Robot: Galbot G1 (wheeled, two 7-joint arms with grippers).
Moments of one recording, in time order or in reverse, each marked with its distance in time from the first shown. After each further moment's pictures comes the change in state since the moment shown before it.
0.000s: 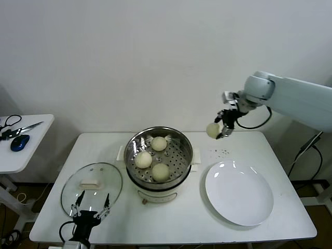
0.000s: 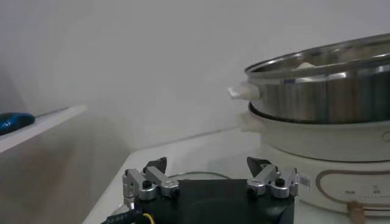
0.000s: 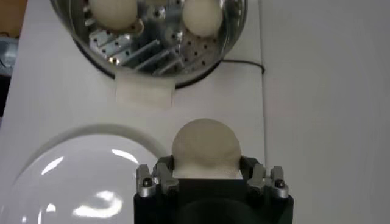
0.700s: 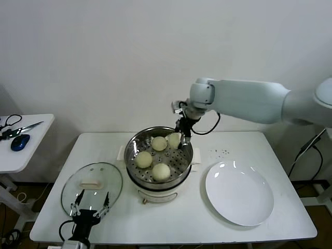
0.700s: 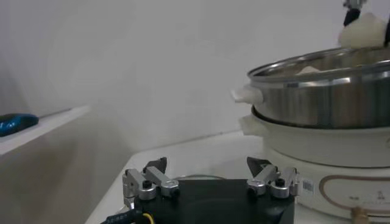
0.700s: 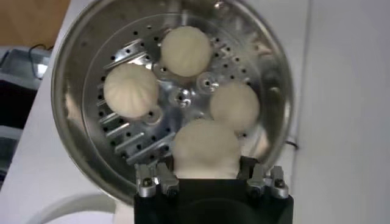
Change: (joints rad) left arm -0.004 0.002 0.001 -0.003 -0.011 -0.004 -0.007; right arm -0.062 0.319 -0.083 -0.051 0.115 -0.044 0.057
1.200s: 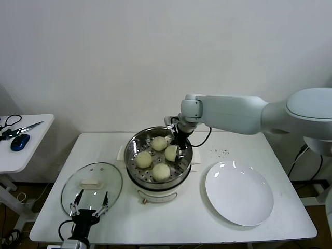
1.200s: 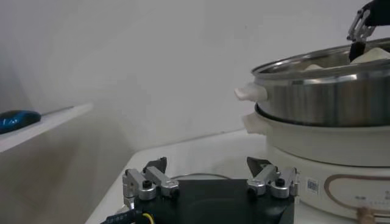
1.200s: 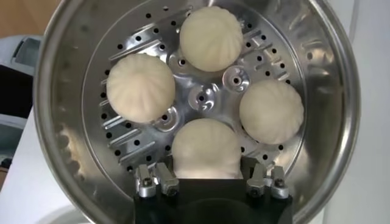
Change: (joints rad) left arm -0.010 0.000 -0.005 0.014 -0.007 0.000 -0.001; right arm -0.080 0.055 -0.011 -0.052 -0.030 0.001 0.006
